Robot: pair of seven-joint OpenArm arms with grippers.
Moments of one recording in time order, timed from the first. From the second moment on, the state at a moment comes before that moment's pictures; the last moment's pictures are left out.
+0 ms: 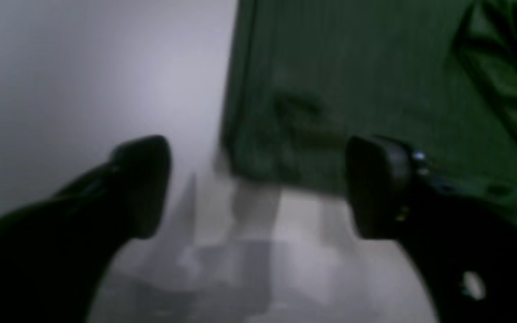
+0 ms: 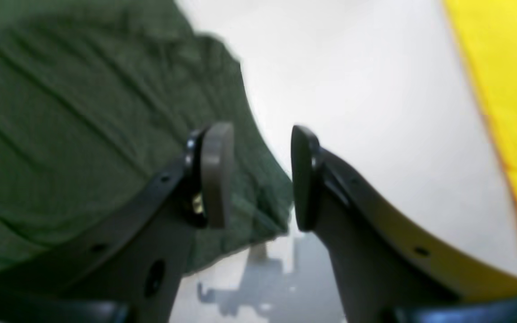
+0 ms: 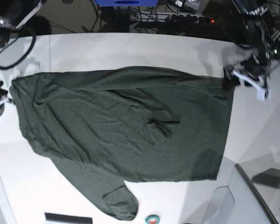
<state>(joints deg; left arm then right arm) 12.1 -10.7 -39.2 79.9 -24.8 -34.4 43.4 -4.2 2.2 43.6 96.4 7.8 25.6 -45.7</state>
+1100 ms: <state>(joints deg) 11.4 -10.9 -40.4 65.4 -37.8 -34.1 31.8 -7.5 3.8 43.4 98.1 8.3 25.7 -44.8</state>
